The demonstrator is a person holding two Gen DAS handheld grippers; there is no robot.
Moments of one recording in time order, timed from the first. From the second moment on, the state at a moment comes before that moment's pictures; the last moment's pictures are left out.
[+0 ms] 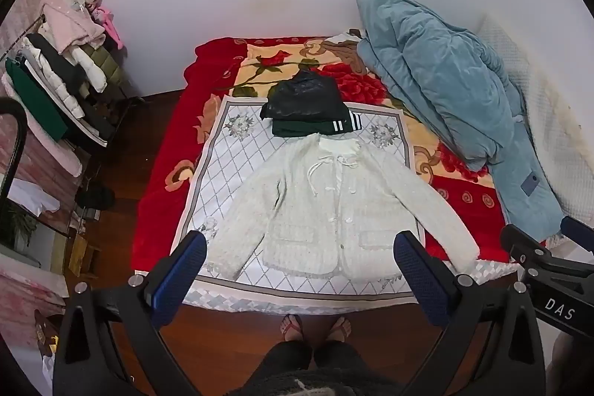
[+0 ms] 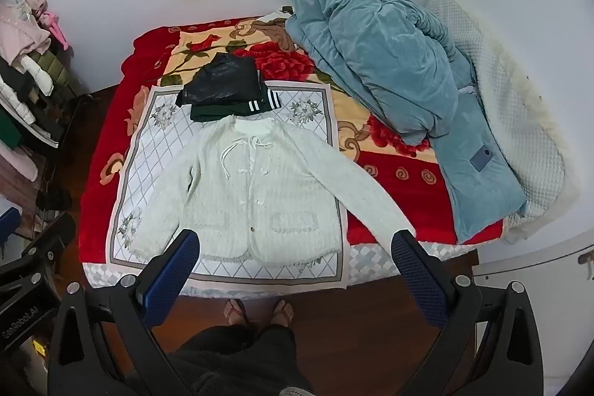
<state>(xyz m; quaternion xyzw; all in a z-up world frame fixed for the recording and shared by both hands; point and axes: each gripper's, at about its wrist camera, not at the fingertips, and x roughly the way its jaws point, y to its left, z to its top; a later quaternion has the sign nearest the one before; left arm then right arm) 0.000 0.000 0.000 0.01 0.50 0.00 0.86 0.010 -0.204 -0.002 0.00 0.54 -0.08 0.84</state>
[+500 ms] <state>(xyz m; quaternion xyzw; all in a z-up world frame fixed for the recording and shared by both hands) 0.001 -0.001 0.000 0.01 0.50 -0.01 0.86 0.007 -0.204 0.002 0.00 0.54 -0.08 0.84</state>
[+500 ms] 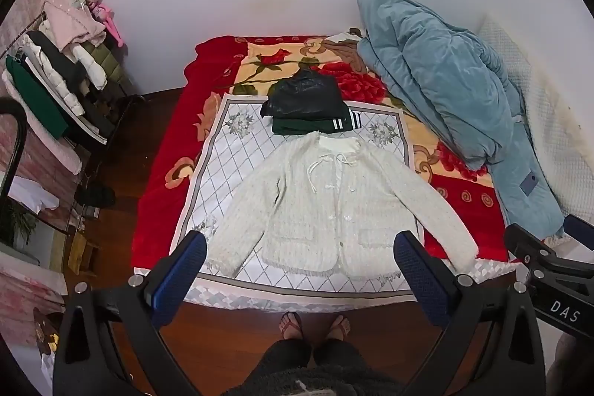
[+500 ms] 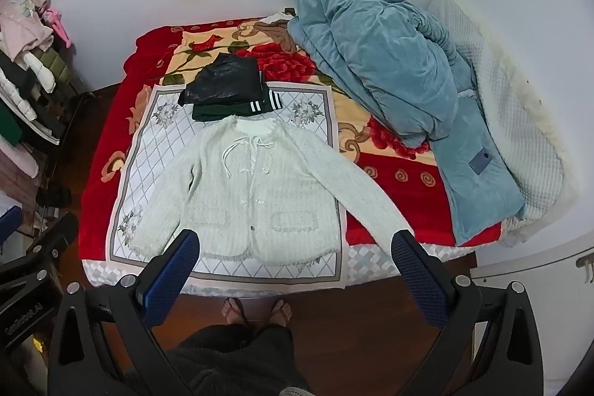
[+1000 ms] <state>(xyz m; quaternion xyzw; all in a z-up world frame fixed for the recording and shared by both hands) -0.006 -0.004 0.003 0.01 0.50 -0.01 0.87 0.002 -0.205 0.006 -0.01 0.54 -0.08 0.84</state>
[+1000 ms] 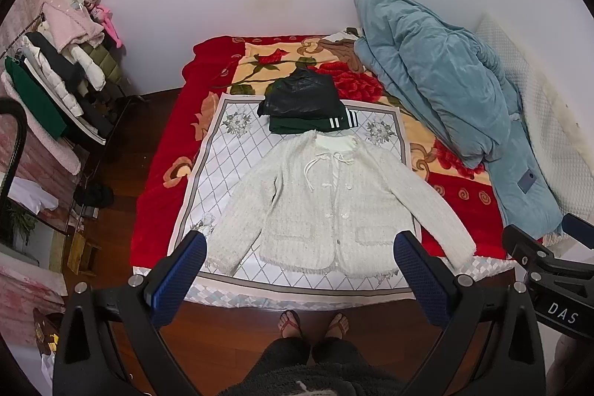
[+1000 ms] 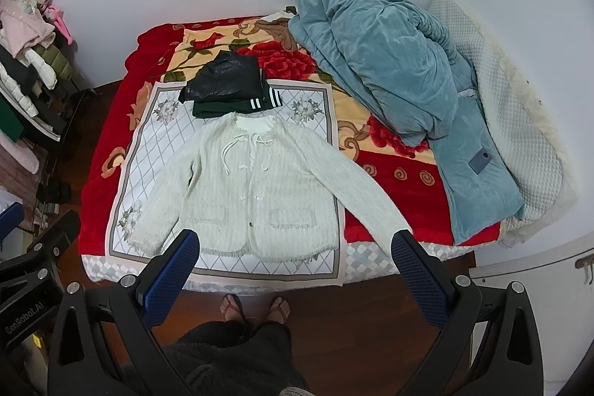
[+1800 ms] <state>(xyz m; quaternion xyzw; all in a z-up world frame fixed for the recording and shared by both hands) -0.015 -0.012 0.009 0.01 0.50 -0.01 0.87 -0.004 -0.206 0.009 0.00 0.54 -0.08 0.84</state>
